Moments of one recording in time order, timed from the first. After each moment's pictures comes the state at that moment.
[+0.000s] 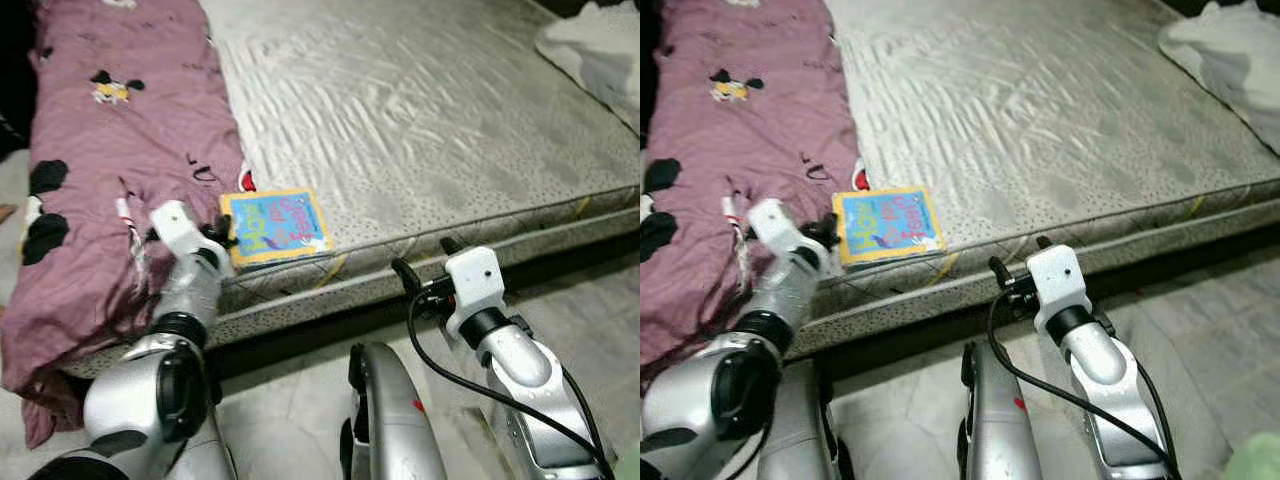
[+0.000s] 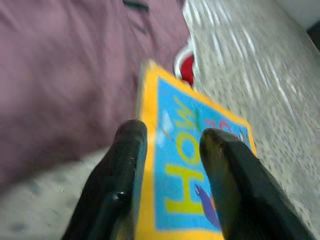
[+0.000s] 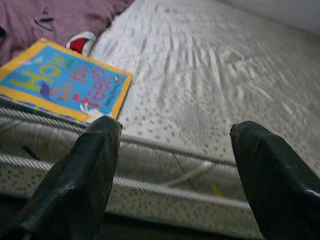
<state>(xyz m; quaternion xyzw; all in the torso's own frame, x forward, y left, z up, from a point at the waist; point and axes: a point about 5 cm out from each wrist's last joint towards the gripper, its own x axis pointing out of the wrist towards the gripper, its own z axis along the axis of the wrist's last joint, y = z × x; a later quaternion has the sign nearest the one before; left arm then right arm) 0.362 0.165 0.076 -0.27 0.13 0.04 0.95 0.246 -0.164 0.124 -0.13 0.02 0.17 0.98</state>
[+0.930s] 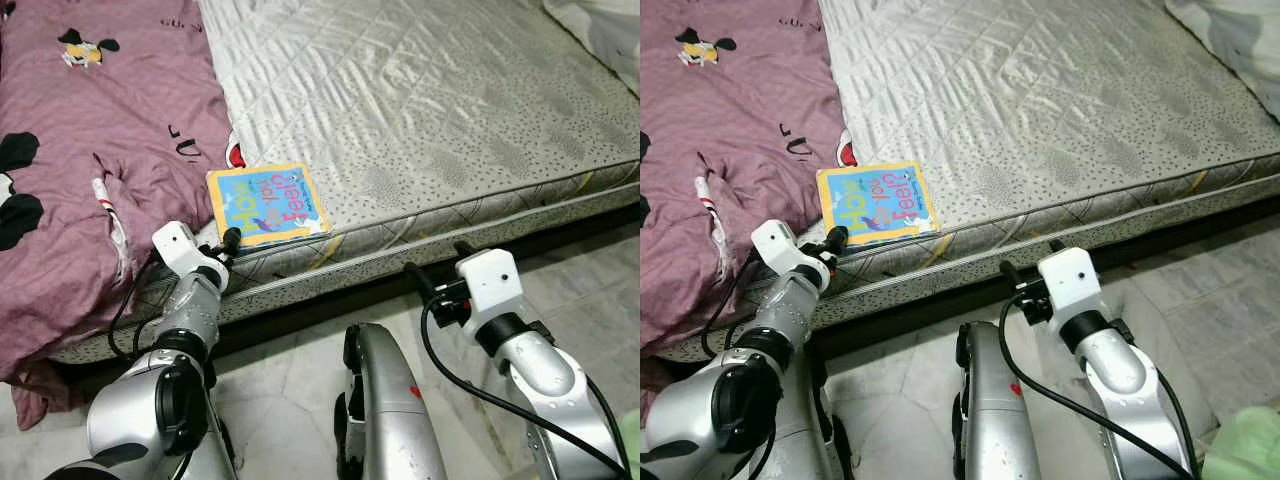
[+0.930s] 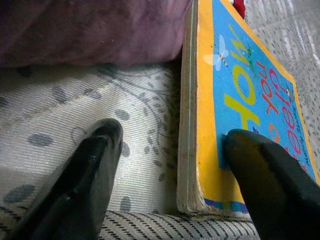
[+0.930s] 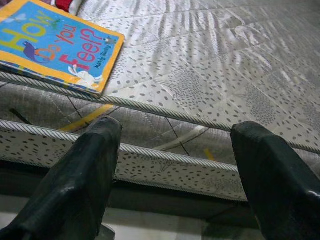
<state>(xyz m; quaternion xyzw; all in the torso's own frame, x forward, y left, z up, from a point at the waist) 0.348 0.172 0.057 -0.30 0.13 0.05 0.94 0.233 -0.175 0.133 -0.14 0.03 0.15 0.98</state>
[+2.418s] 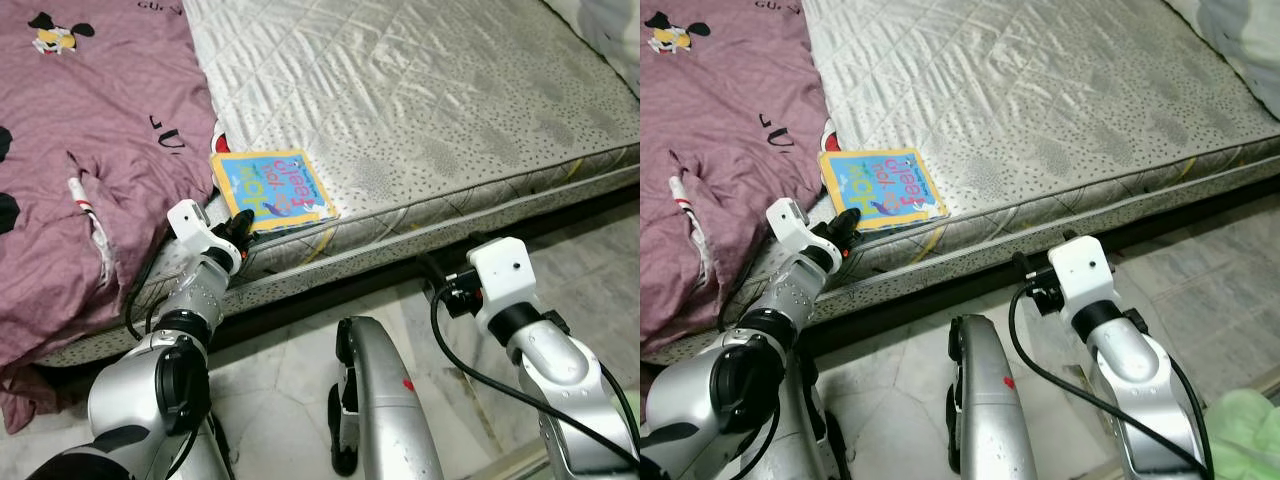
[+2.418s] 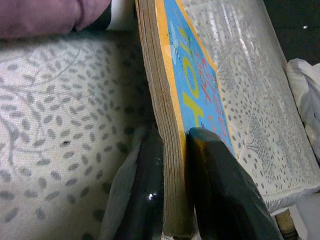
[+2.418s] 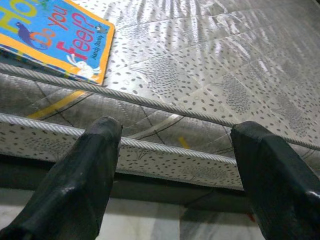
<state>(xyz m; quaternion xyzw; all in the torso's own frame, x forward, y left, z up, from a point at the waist) 0.364 0.155 0.082 -0.33 0.10 -0.05 0.94 0.244 -0.184 0.145 -0.17 0.03 0.14 0.97</state>
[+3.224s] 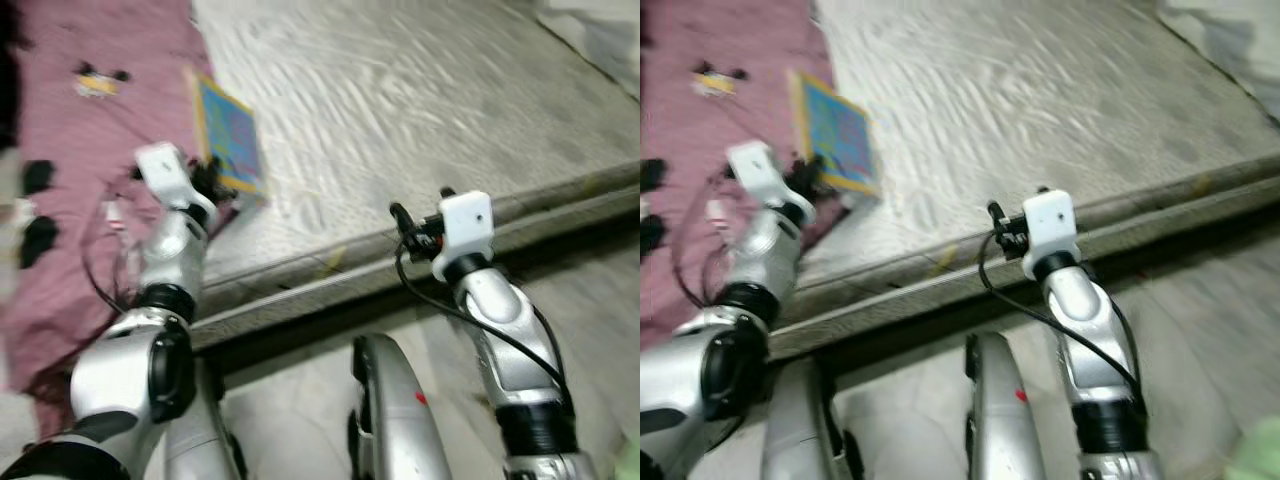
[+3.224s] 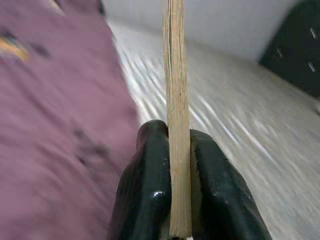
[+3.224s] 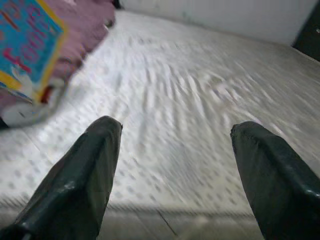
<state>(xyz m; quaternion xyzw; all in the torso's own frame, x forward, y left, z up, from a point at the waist) 0.388 0.187 0.154 -0.13 -0.06 -0.02 0.99 0.307 -0.149 0.148 -0.10 -0.04 0.12 0.99</state>
